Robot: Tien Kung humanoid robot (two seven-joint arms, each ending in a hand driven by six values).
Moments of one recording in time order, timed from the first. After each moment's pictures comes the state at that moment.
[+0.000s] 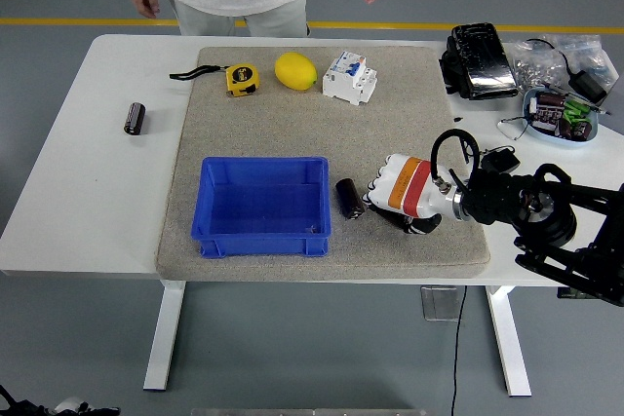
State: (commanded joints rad) left arm -0.25 0.15 -0.33 -0.25 0.77 0.12 0.19; right arm 0.99 -0.39 0.05 1.15 -2.27 -0.17 0.09
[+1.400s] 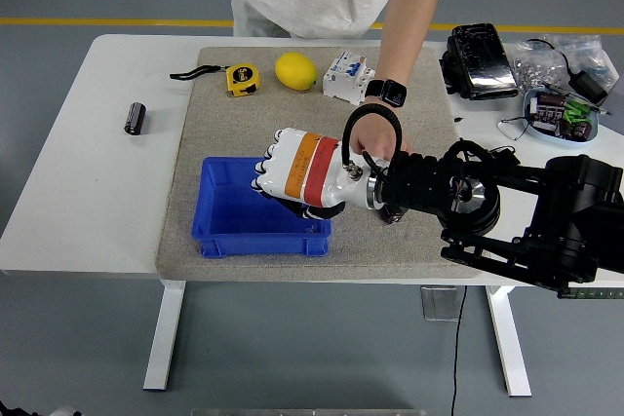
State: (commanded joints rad) left arm -0.23 0.16 -0.34 -0.25 0.78 0.11 0.20; right arm 1.11 -0.22 0.10 1.33 -2.27 -0.16 0.02
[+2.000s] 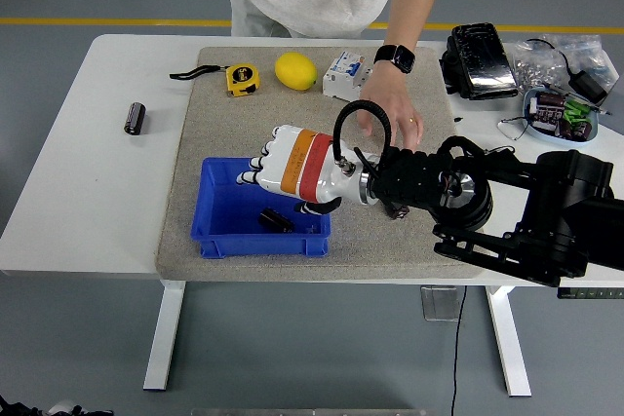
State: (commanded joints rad) left arm -0.24 0.16 -0.34 -0.25 0.77 0.11 0.20; right arm 1.12 -0.21 0.10 1.32 -2.27 -0.12 0.01
